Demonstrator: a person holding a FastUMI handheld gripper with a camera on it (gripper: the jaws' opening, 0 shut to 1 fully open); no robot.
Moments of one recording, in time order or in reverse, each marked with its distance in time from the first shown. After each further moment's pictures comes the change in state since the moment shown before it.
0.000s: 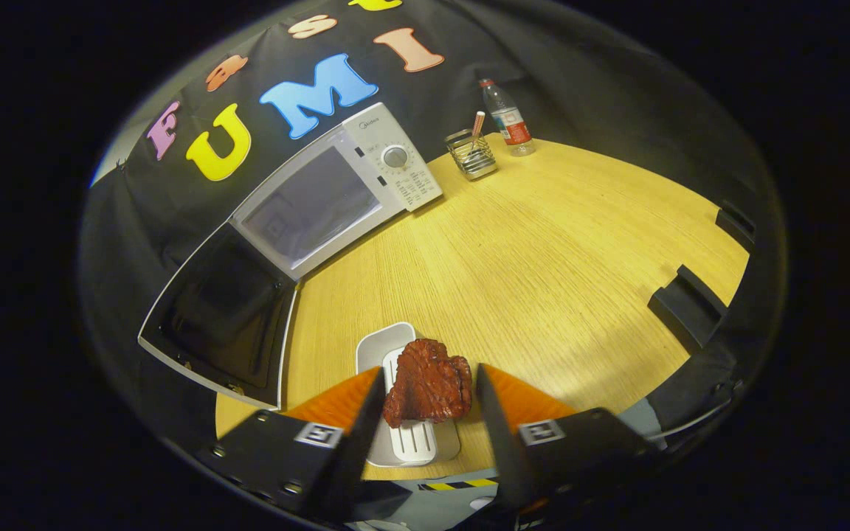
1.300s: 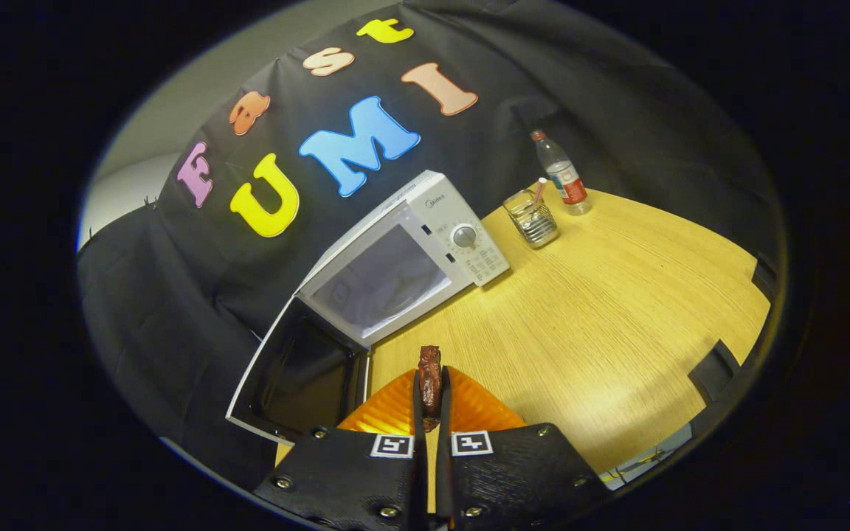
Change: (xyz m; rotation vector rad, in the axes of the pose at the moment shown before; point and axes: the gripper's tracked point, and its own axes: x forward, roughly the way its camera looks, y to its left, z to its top) arm -0.023 0.093 0.113 0.003 -0.155 0.235
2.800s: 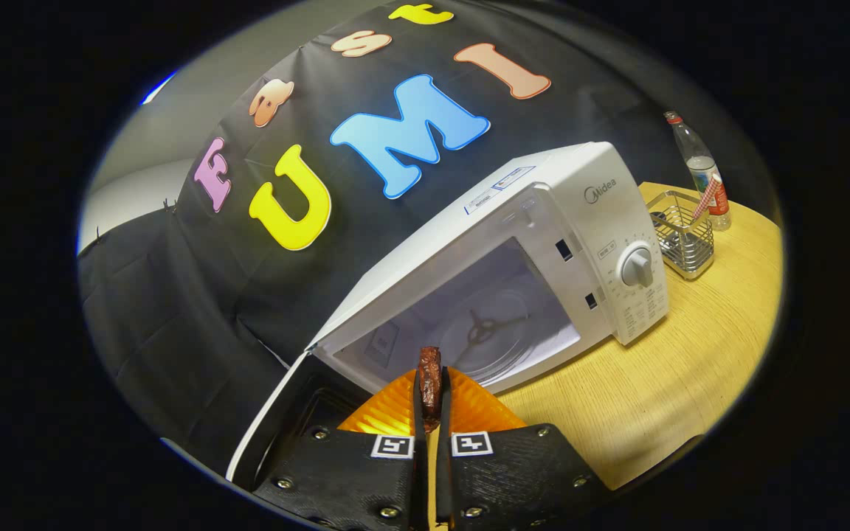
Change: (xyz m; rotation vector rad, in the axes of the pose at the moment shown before) arm 0.222 0.092 0.041 -0.021 -0.077 0.168
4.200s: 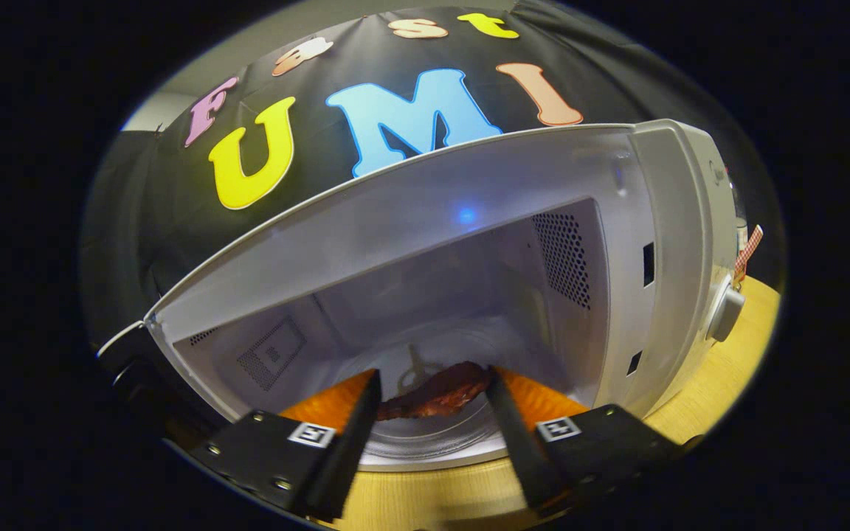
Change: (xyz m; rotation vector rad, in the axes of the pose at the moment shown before) arm 0.126 -0.061 0.005 -0.324 -0.131 -0.272
